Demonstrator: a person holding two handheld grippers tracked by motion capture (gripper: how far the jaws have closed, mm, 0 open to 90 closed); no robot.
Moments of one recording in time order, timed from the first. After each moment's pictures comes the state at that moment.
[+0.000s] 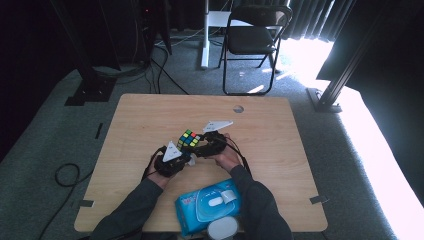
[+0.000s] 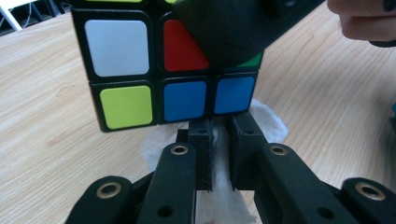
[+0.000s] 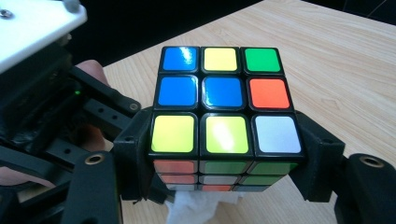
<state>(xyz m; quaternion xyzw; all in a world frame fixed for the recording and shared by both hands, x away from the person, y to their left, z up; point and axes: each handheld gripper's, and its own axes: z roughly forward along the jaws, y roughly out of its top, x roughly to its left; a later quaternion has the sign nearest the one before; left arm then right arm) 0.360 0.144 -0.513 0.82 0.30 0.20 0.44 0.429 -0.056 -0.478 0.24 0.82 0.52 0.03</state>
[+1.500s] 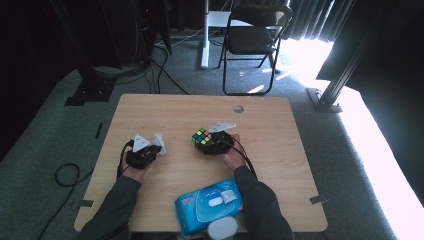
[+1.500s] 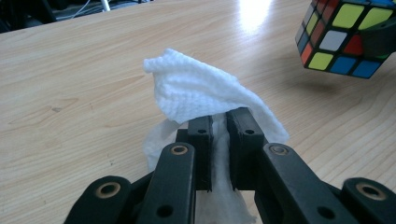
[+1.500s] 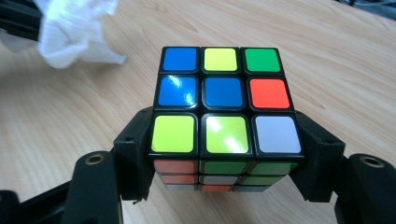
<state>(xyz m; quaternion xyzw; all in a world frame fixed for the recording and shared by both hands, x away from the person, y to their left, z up) 0.374 0.227 -0.506 0.76 0.43 0.25 0.42 0.442 -0.076 -0.502 0.32 0.83 0.44 0.13</state>
